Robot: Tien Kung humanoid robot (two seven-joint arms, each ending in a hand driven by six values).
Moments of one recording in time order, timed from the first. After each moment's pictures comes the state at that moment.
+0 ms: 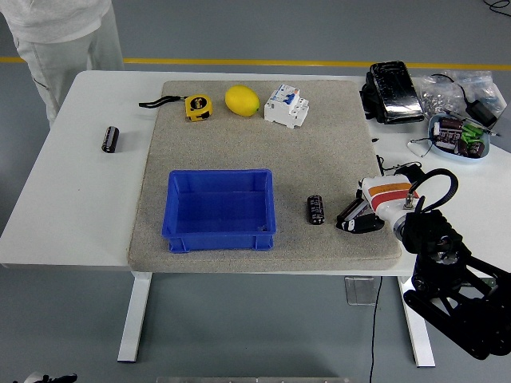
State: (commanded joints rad) left arm -0.23 0.17 -0.28 -0.22 0.49 0.23 0.15; right arm 0.48 -0.28 0.67 1.27 -2.24 -0.04 -0.54
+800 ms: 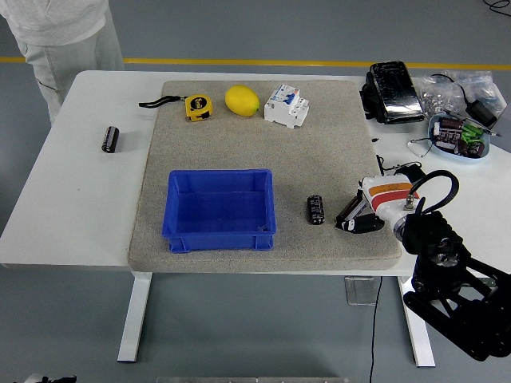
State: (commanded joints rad) left arm -0.22 0.17 -0.29 -0.22 0.50 0.23 0.15; right arm 0.48 -0.28 0.66 1.27 -2.25 -0.07 -0.54
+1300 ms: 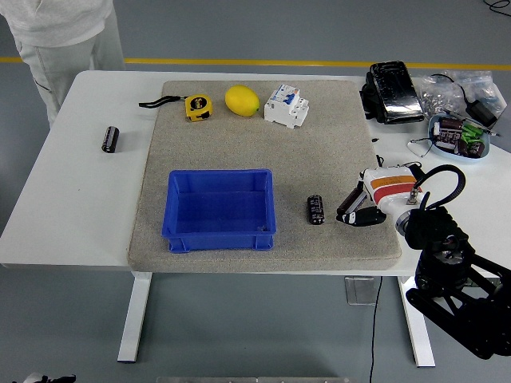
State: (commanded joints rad) left arm -0.23 0.17 -0.29 -0.22 0.50 0.23 0.15; right arm 0.48 -0.30 0.69 1.33 -2.25 -0.08 -0.54
